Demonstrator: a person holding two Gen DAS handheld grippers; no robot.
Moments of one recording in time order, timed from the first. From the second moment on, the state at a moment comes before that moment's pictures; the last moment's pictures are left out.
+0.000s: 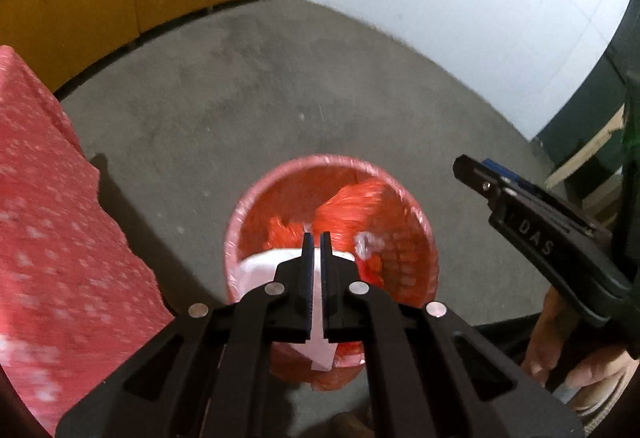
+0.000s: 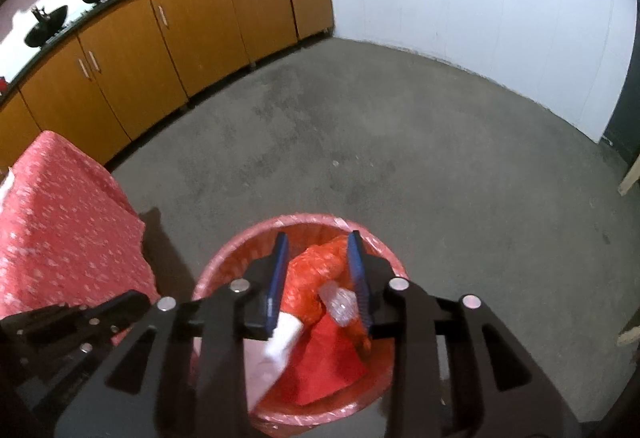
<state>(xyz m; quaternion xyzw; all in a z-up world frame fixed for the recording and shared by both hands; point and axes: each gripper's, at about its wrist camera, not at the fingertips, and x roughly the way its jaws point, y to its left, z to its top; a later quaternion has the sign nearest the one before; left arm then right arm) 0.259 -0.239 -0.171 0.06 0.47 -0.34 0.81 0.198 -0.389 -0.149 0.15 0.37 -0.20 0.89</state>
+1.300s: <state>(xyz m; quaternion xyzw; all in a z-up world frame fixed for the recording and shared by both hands) 0.348 0.243 -0.071 -0.04 0.31 0.13 0.94 0.450 0.056 -0.073 -0.02 0.39 0.15 0.91</state>
